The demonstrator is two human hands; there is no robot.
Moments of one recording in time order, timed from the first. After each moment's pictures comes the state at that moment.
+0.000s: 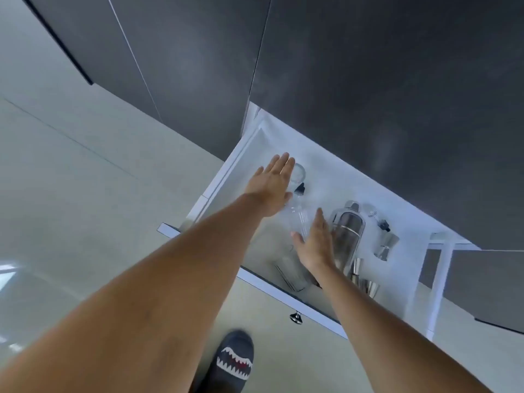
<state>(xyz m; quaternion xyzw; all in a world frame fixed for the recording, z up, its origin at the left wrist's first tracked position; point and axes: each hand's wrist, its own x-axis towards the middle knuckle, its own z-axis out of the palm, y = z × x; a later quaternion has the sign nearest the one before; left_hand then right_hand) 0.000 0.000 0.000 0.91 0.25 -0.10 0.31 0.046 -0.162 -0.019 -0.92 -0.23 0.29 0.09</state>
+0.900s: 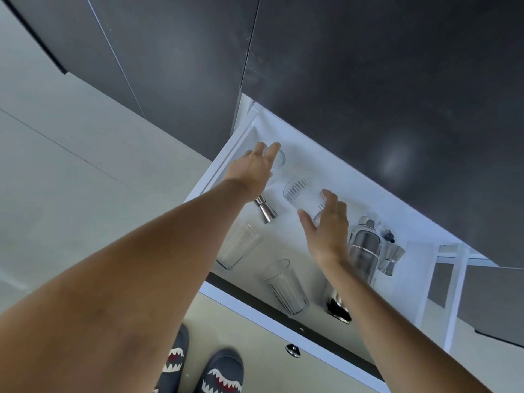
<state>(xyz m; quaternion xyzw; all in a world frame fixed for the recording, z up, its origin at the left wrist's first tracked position) 0.022 0.043 -0.039 0.92 0.30 -0.04 0.24 0.085 -0.134 -0.014 -0.93 -0.26 0.18 0.18</state>
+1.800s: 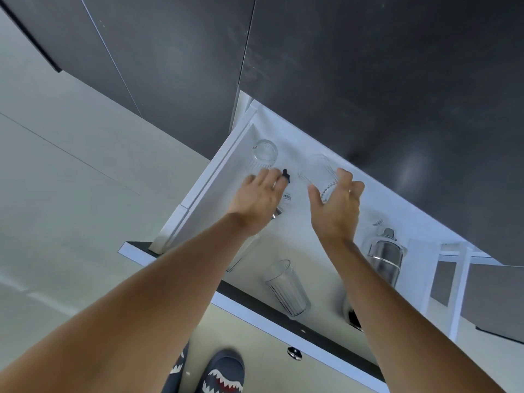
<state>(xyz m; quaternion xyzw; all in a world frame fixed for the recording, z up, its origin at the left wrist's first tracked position) 0.004 -0.003 -0.060 0.97 0.19 0.01 0.14 0.102 -0.106 -0.006 -0.95 -0.22 0.08 0.18</state>
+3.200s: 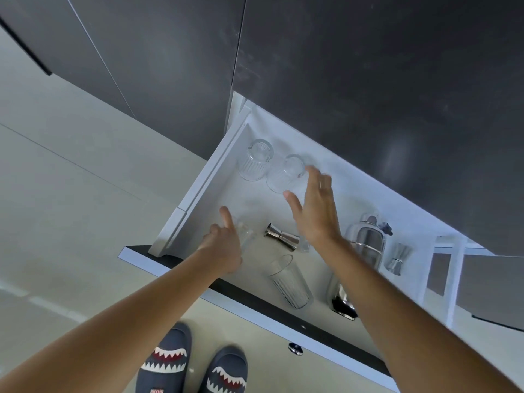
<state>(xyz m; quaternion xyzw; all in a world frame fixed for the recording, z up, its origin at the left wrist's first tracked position) -0.065 -0.031 -0.063 0.79 0.41 -0.32 0.34 0.097 -0.103 -0.022 -0.91 -0.35 0.17 0.17</state>
